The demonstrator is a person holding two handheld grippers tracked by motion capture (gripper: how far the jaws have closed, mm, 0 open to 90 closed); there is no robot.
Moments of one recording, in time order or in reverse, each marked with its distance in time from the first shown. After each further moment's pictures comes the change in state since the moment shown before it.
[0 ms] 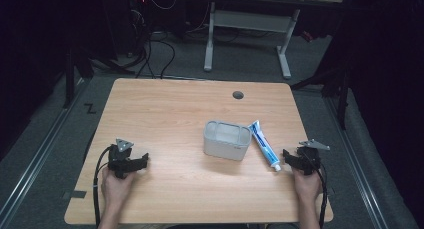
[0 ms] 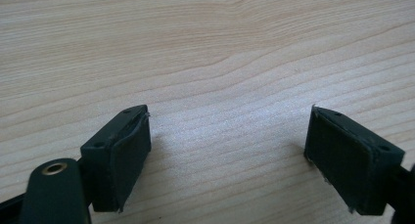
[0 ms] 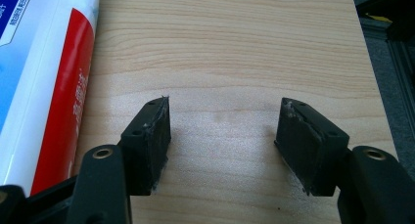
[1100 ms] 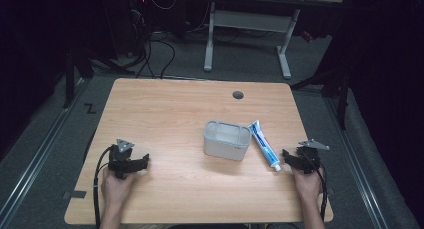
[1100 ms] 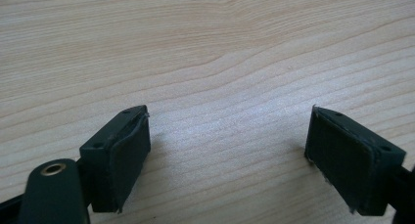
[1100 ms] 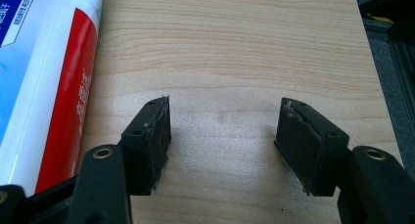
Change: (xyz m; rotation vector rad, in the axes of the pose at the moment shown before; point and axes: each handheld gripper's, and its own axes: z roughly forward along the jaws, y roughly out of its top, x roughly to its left) left arm -0.001 -0.001 0.000 -0.002 -0.014 0.012; right arm 0.001 0.000 0.000 -0.003 0.004 -0.009
